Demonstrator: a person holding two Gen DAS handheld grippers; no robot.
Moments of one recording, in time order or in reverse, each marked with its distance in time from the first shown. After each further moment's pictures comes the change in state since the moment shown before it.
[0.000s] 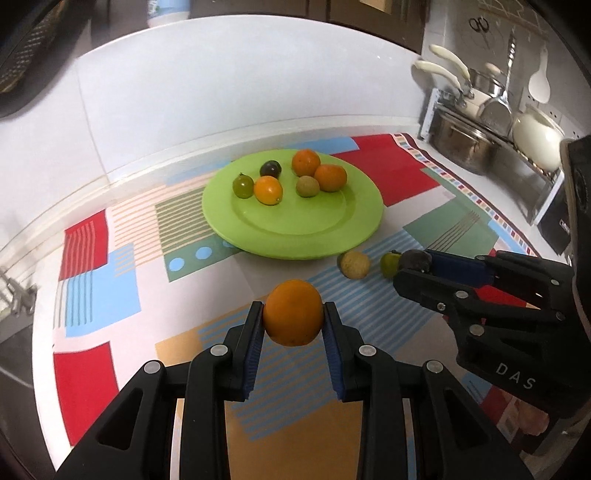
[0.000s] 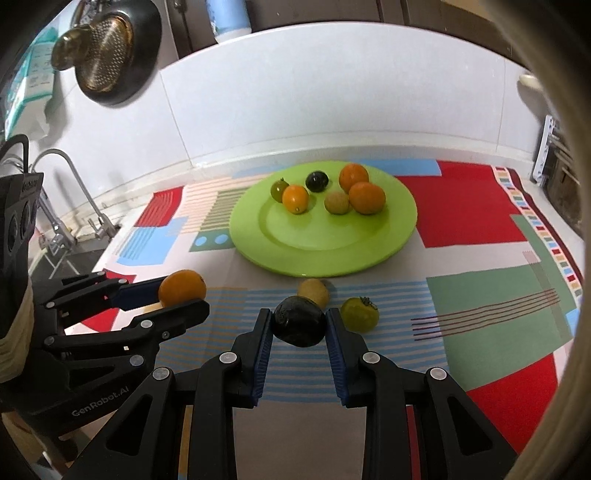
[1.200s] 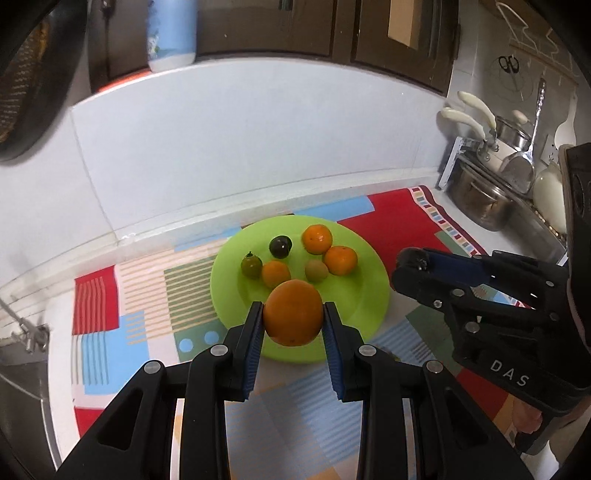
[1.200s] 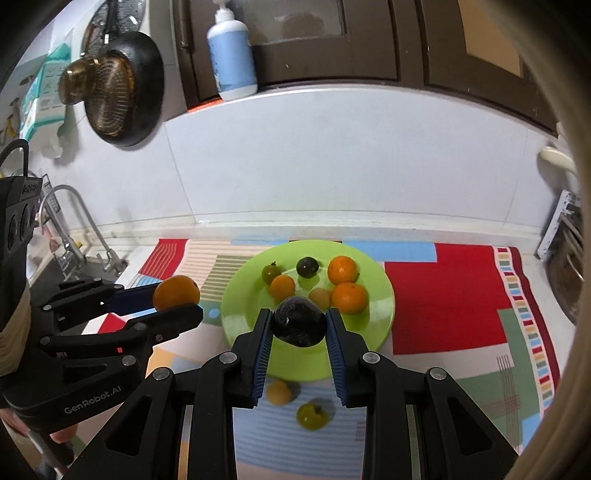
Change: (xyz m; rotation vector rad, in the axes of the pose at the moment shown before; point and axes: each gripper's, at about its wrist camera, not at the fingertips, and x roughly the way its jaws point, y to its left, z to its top) left arm 0.000 -0.001 0.087 -0.062 -0.062 0.033; right arm -0.019 -0.026 0.091 -0.102 -0.073 0.042
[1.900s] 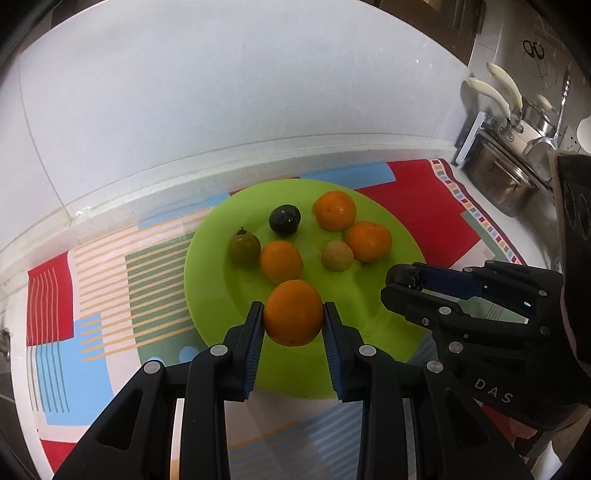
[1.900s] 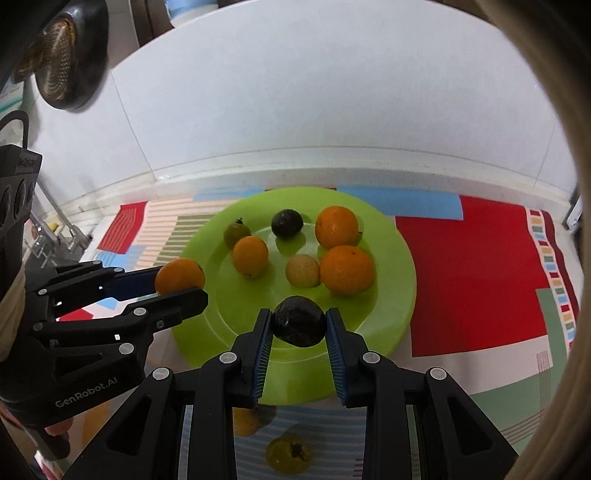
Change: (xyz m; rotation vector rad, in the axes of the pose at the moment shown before) left arm 0.083 0.019 -0.002 -0.016 0.105 -0.042; right arm 0.101 -0.025 -0.009 0.030 0.176 -0.005
